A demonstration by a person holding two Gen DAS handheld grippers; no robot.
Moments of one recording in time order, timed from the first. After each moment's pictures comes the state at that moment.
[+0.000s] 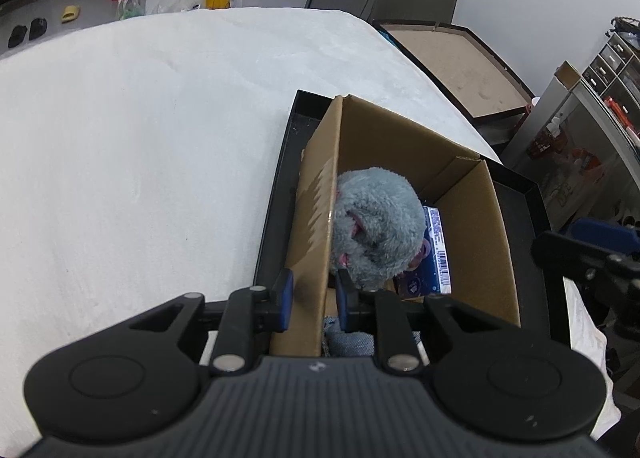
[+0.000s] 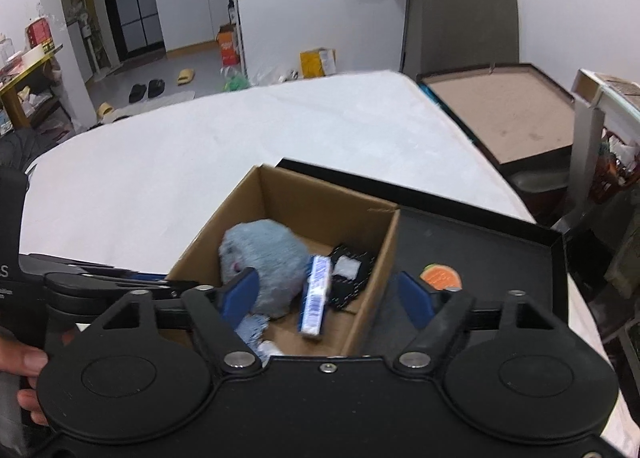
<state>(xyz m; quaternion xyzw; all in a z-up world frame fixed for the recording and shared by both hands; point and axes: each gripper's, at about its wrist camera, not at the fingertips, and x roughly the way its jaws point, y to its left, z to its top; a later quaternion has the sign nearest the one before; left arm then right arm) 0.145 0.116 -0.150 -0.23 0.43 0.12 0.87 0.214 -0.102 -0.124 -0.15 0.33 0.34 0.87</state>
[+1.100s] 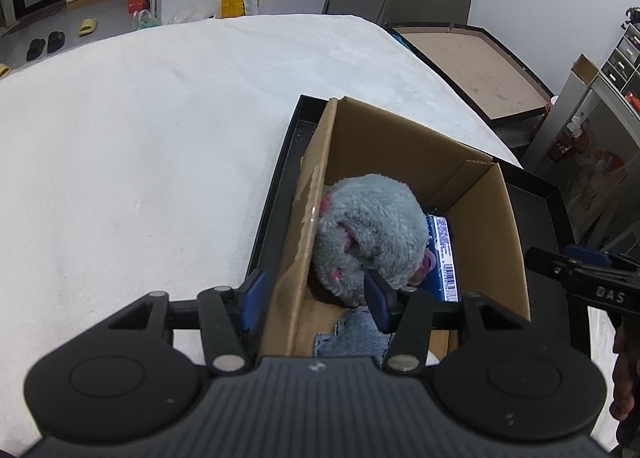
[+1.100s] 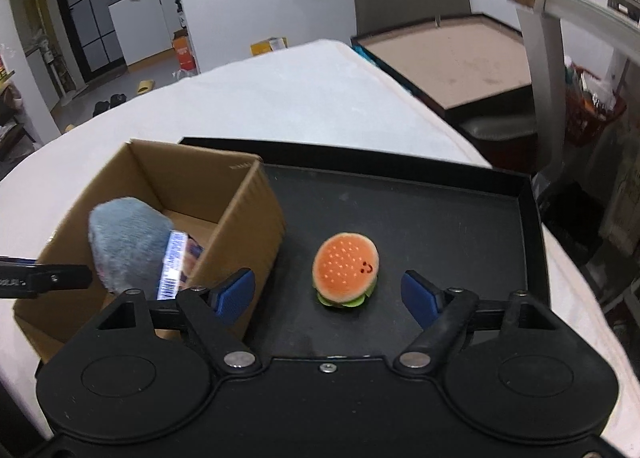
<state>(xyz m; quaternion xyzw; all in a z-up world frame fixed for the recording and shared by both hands) 0.163 0.096 -0.154 -0.20 0.43 0.16 0.87 0.298 -0.161 -0.191 -0.11 0.36 0.30 0.87</state>
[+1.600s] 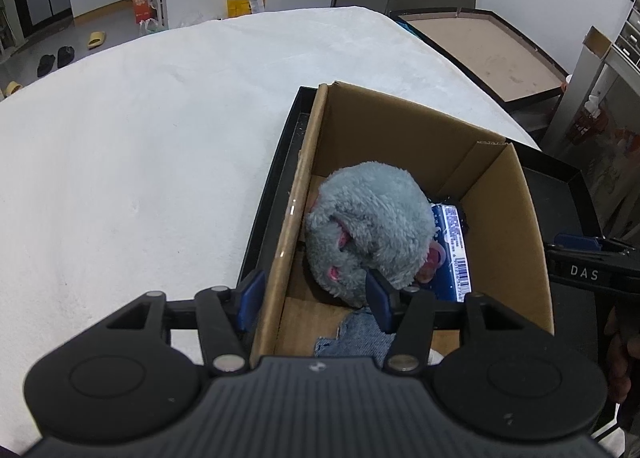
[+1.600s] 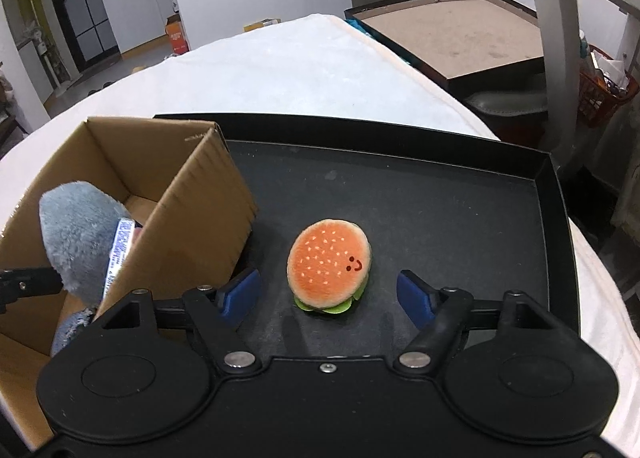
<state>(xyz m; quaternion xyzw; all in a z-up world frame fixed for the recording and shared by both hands) 0.179 0.077 -0.164 -0.17 0.44 0.18 0.86 0.324 -0.153 -0.224 -0.11 0.38 0.30 0.87</state>
